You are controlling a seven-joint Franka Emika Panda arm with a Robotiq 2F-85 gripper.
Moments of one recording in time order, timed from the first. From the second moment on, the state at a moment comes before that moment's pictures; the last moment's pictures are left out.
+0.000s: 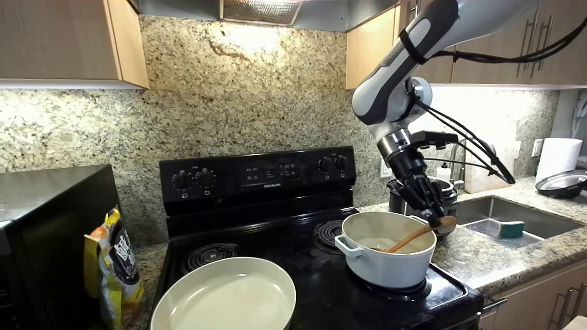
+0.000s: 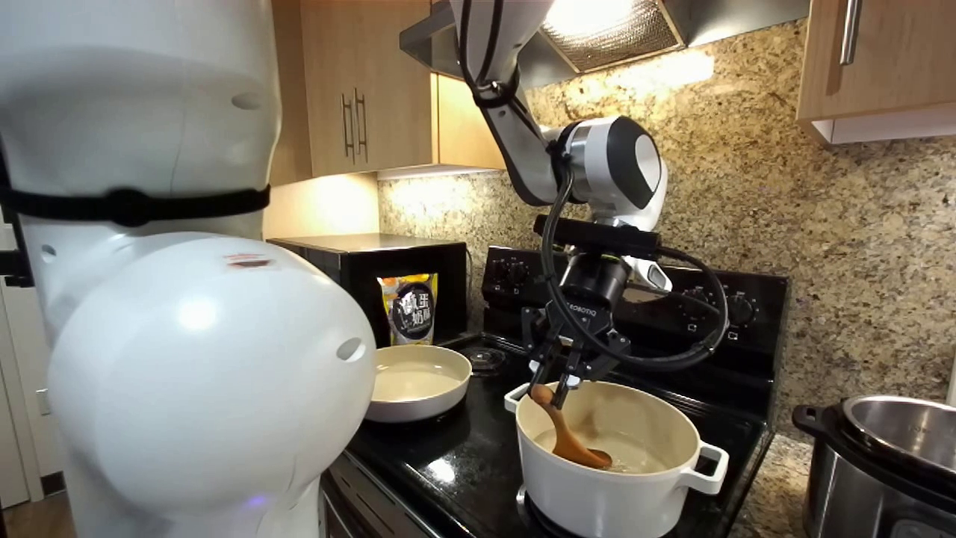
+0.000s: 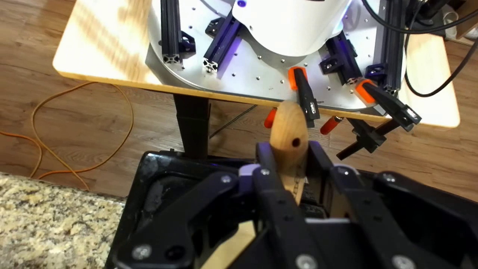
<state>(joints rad) -0.06 -0.03 -0.08 -2.31 -0.06 1.57 -0.23</state>
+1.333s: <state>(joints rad) -0.11 0.06 -0.12 -2.24 -0.06 1.57 -0.24</state>
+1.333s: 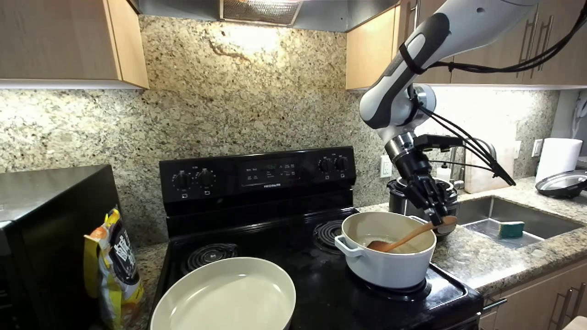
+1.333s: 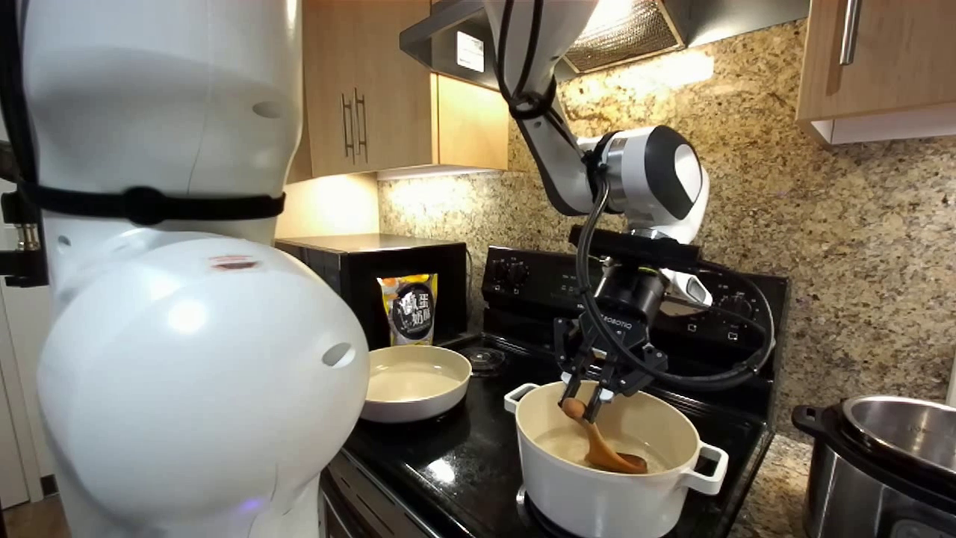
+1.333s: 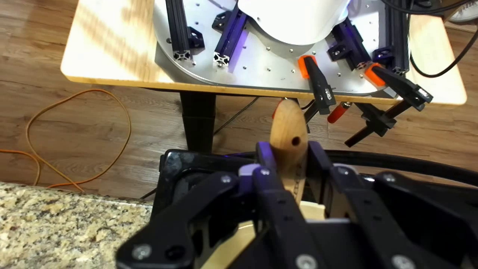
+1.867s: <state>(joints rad) -0.04 0.03 -0.04 -2.24 -0.08 1.57 -0.24</state>
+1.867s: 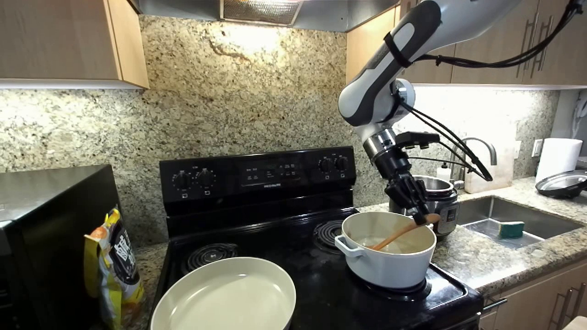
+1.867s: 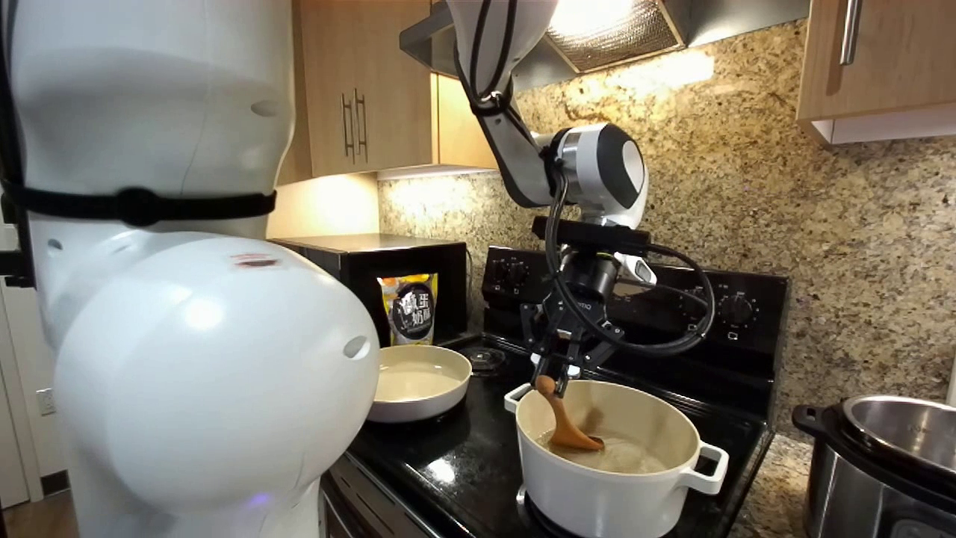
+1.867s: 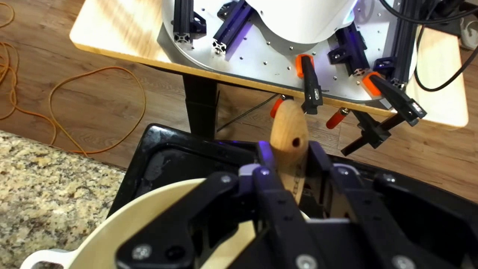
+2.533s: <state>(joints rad) -0.07 0.04 -0.09 -2.23 -0.11 1.57 -0.24</state>
